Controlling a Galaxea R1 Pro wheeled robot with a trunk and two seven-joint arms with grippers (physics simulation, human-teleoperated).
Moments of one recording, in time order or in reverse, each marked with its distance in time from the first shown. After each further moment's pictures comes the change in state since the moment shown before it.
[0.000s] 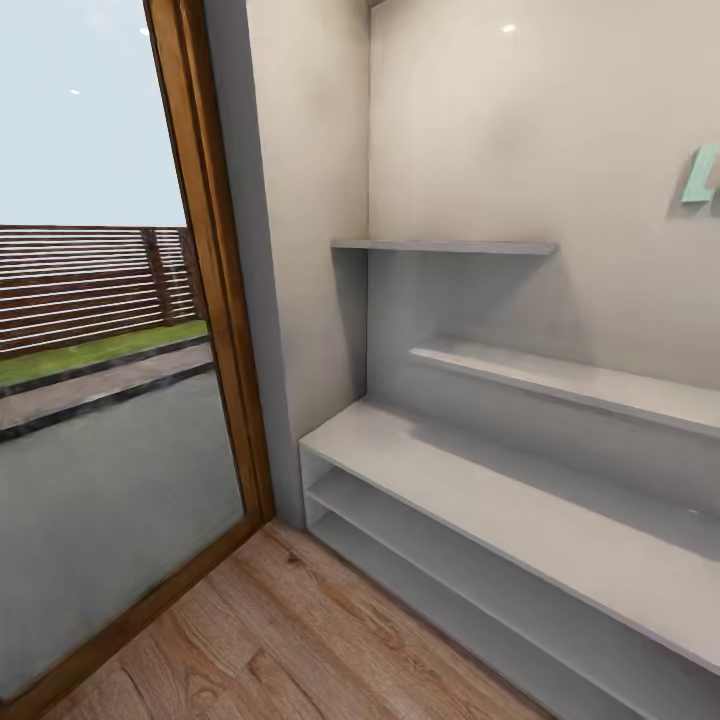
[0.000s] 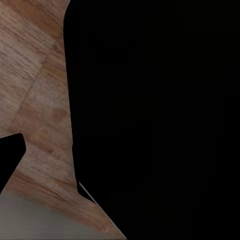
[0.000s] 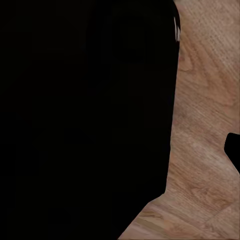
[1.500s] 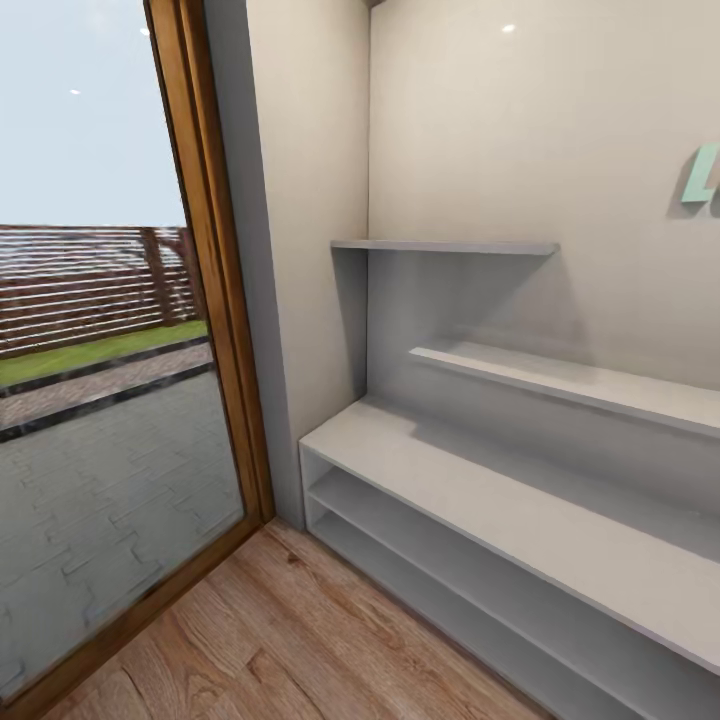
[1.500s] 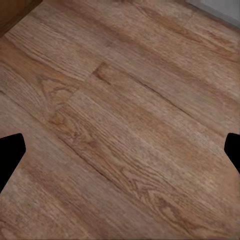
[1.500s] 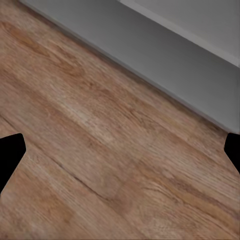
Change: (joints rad) left arm -0.107 0.033 0.001 -0.338 0.010 -0.378 0.000; right arm -0.007 -0.043 -0.002 -0.515 0.003 -0.365 0.004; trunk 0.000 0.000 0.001
